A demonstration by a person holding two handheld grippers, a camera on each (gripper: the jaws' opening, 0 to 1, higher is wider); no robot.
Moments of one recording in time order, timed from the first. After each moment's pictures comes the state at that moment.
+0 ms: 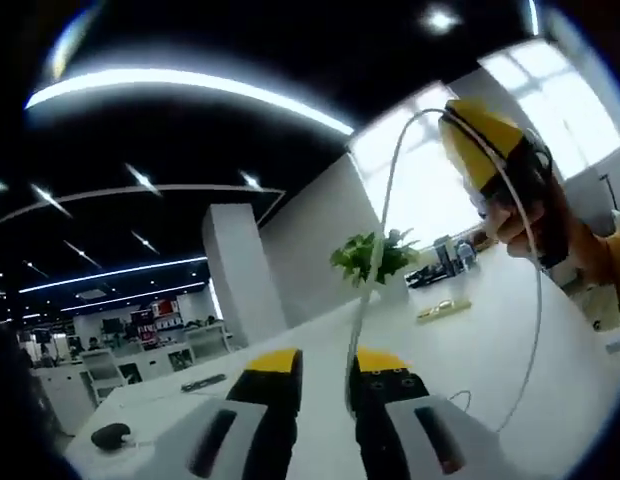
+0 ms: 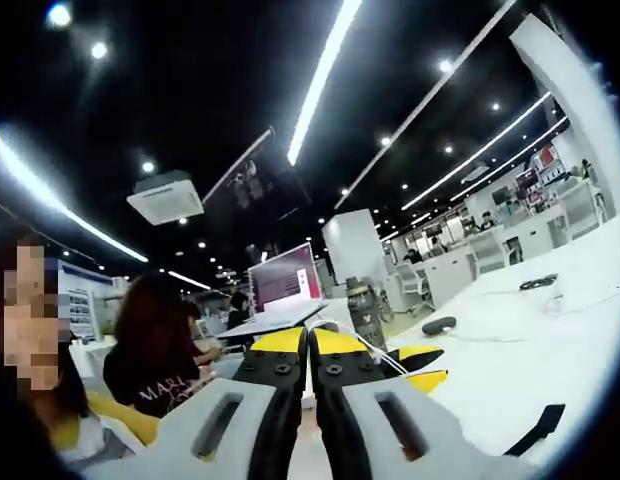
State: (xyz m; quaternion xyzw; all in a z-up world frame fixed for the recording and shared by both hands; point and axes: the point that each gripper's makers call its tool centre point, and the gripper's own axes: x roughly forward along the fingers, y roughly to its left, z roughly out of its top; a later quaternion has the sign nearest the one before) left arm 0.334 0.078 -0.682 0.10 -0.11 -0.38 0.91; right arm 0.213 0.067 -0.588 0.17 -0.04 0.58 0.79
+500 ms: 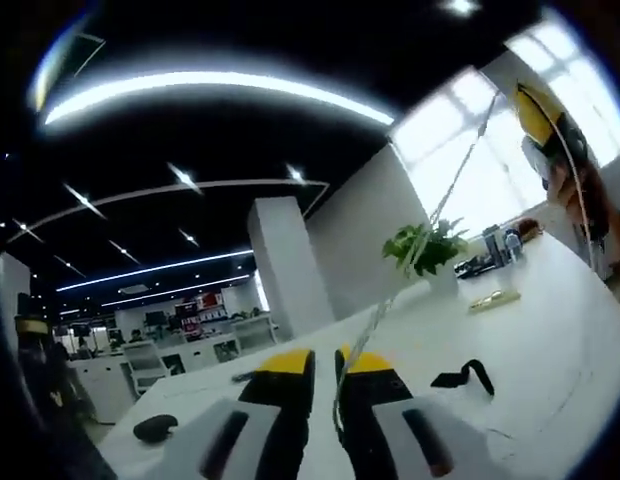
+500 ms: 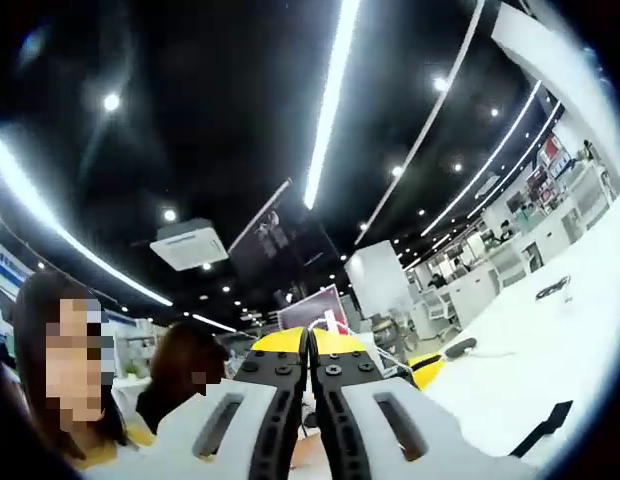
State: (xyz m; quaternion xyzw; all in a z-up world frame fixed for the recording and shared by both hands) left arm 0.372 0.134 -0.671 0.09 -0.11 -0.29 0.95; right arm 0.197 0.007 -0.552 0.24 -0.10 0.59 0.77
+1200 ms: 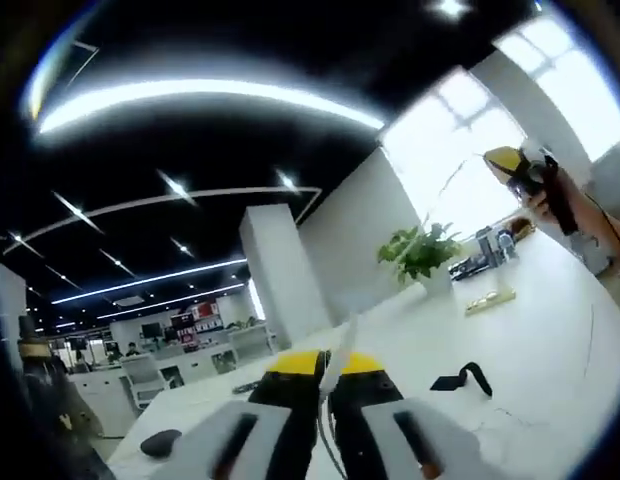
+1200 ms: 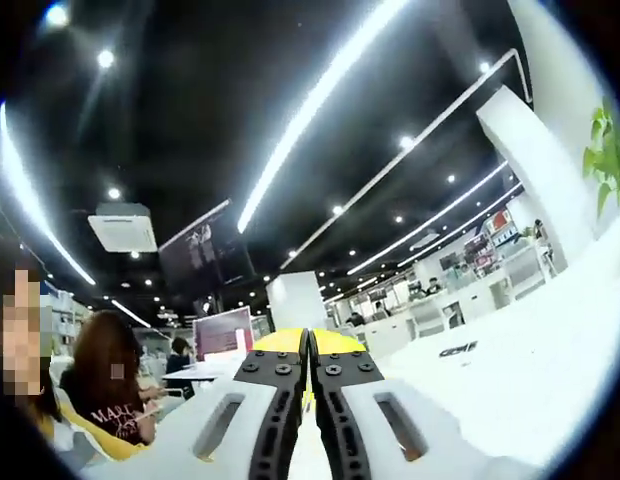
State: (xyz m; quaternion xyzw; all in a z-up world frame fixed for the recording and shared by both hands) left arm 0.359 0.132 -0.658 0.11 -0.13 -0.30 0.94; right arm 0.239 -0.088 -0.537 0.21 -0.16 0.44 0.86
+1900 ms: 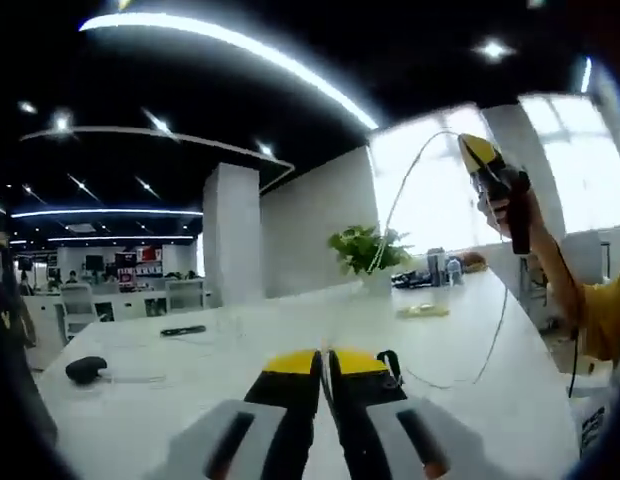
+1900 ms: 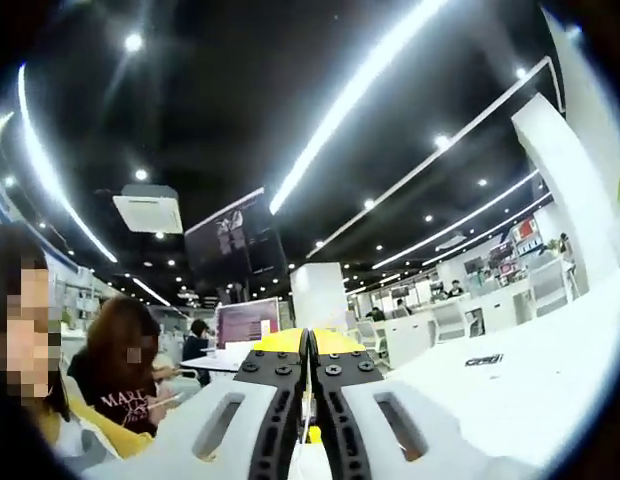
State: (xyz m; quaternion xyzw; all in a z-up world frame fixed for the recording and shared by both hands) left arm 0.316 0.118 -0.717 0.00 -0.01 -0.43 0.90; right arm 0.216 -0.013 -0.529 0.15 -0.14 0.51 0.83
